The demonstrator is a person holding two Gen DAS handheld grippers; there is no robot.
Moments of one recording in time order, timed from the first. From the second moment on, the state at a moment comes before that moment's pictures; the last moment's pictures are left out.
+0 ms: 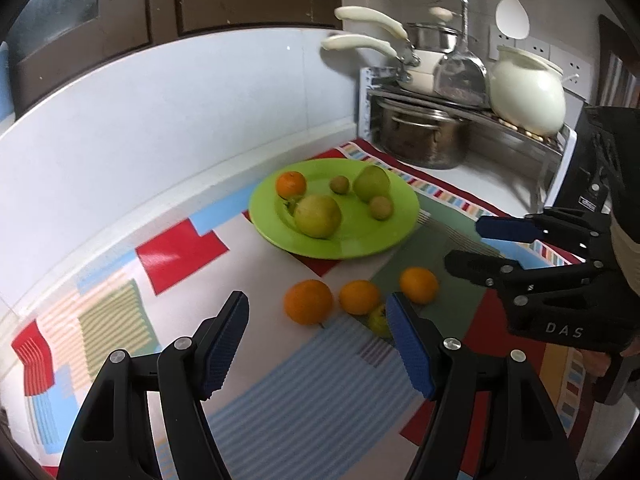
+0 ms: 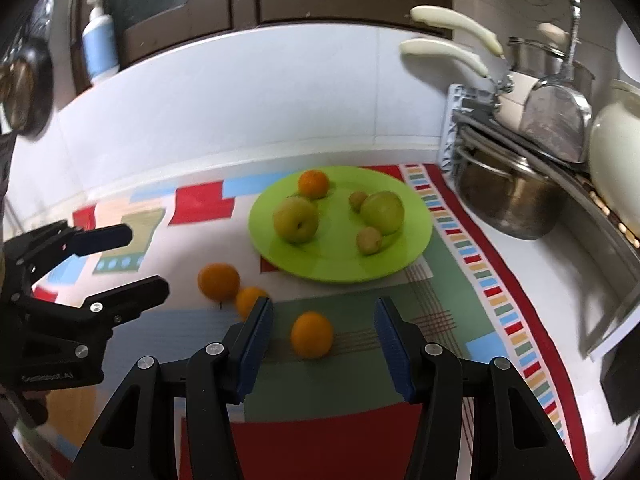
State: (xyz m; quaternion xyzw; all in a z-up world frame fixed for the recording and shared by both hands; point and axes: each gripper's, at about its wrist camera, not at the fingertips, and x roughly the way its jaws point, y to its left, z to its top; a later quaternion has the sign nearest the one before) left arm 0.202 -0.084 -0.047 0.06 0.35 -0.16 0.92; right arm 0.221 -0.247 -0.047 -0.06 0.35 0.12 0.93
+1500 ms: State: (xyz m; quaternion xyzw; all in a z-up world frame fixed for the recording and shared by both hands) left arm 0.243 -0.127 -0.111 -0.01 0.45 -0.21 0.87; right arm 0.257 -0.264 -0.104 -0.04 0.41 0.17 0.89
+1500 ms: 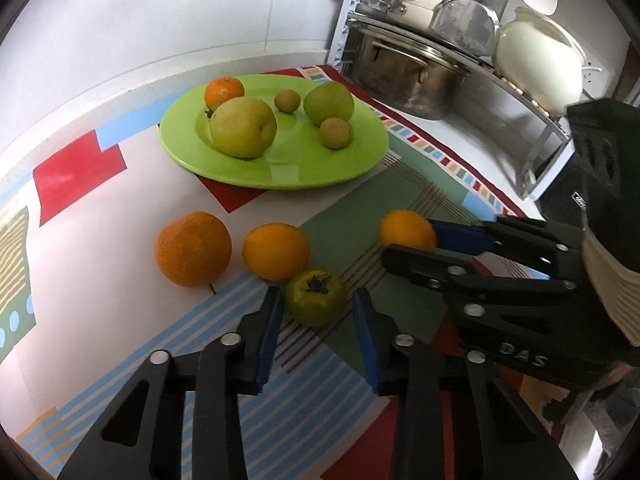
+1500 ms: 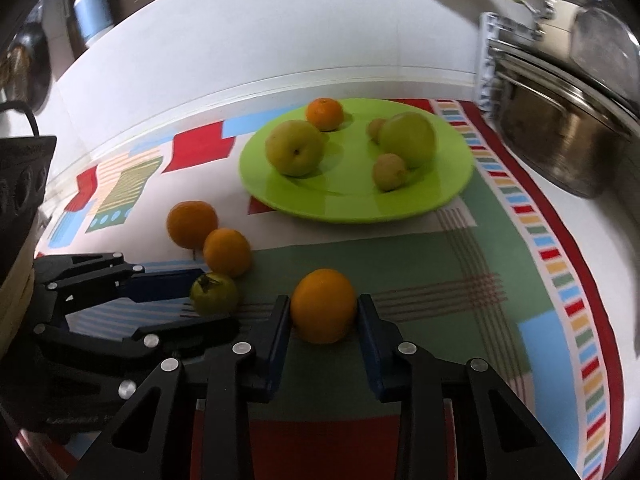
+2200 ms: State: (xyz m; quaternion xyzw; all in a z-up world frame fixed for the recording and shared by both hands) left arm 0.227 -0.120 -0.086 -0.02 0.43 -0.21 0.88; right arm 0.230 -0.271 -0.080 -0.01 0.39 0.15 0.91
